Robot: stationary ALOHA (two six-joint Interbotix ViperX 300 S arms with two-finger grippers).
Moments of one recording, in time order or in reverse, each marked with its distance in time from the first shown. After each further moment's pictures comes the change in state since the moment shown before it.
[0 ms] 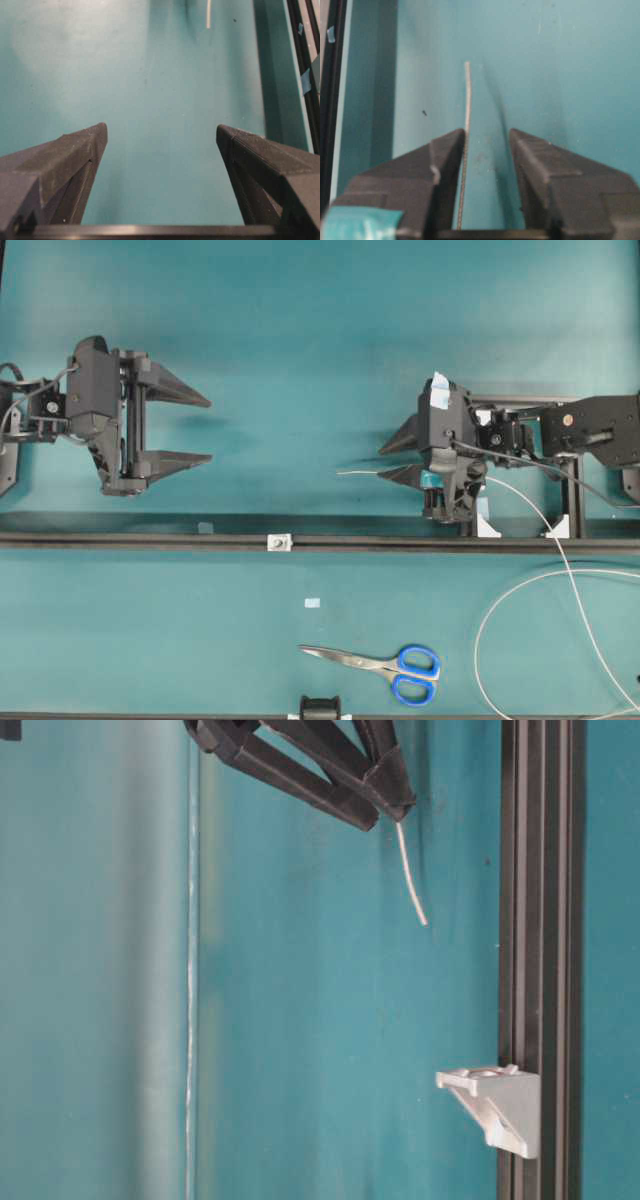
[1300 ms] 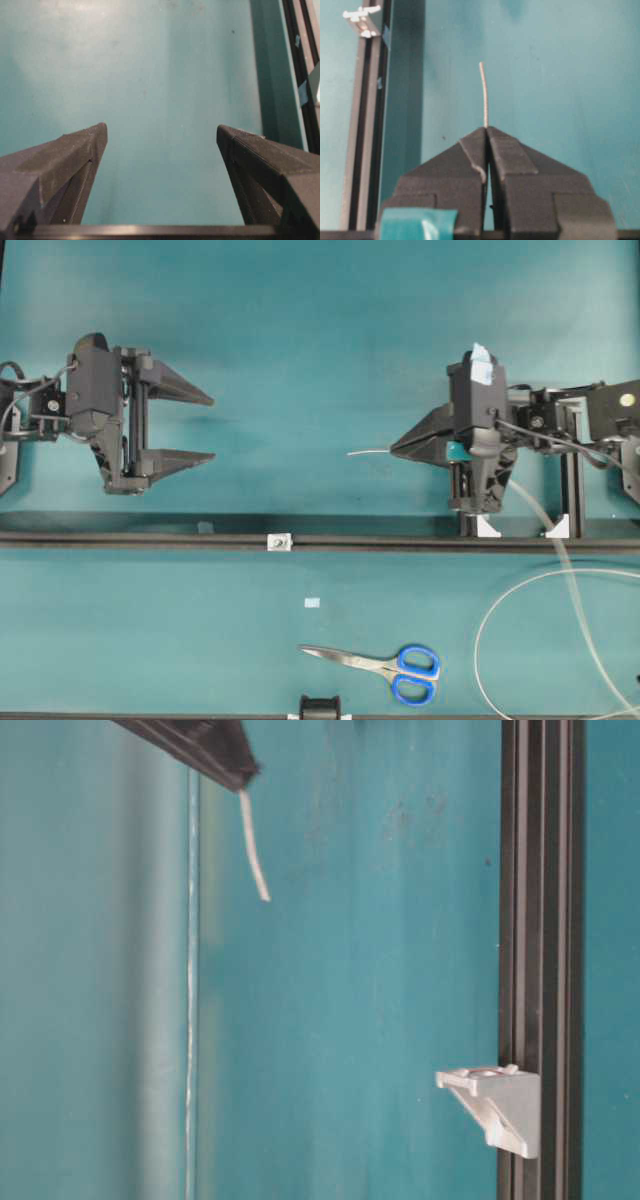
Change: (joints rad) left arm 0.000 -0.008 -0.017 -0.002 0.000 -0.003; right arm -0.002 -0.299 0.000 0.000 0.232 0.000
